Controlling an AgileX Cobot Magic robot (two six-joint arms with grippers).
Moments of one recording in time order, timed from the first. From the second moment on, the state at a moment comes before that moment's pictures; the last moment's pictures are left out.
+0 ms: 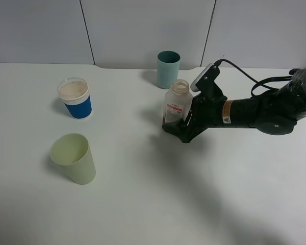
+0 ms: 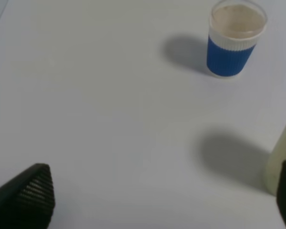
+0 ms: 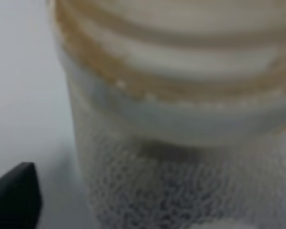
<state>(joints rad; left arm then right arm) 0.04 0.00 -0.51 -0.02 1.05 0.01 0.33 1.94 -0.68 -0.82 -0.73 0.26</state>
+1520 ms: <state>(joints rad) 0.04 0.00 -0.51 -0.02 1.05 0.01 0.33 1.59 -0.68 -0.71 -0.34 0.47</state>
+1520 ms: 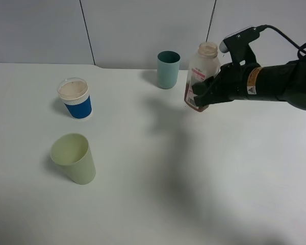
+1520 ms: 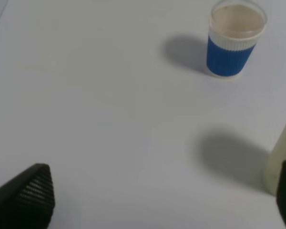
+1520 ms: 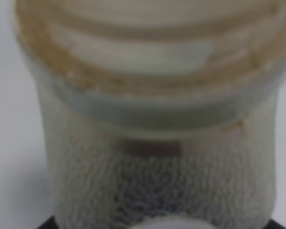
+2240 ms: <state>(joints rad) 0.04 0.00 -0.51 -0.02 1.05 0.01 0.33 1.52 -0.98 -0.89 0.30 0.65</state>
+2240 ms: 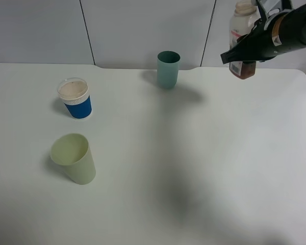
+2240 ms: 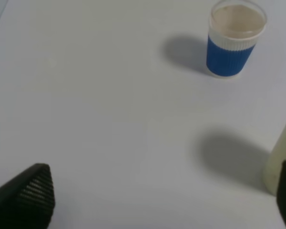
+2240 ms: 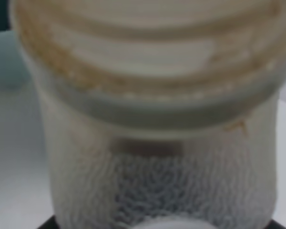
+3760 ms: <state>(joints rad) 0.04 0.00 -0.51 -0.02 1.05 0.01 0.54 2.16 -1.80 -0.98 1.02 0.36</state>
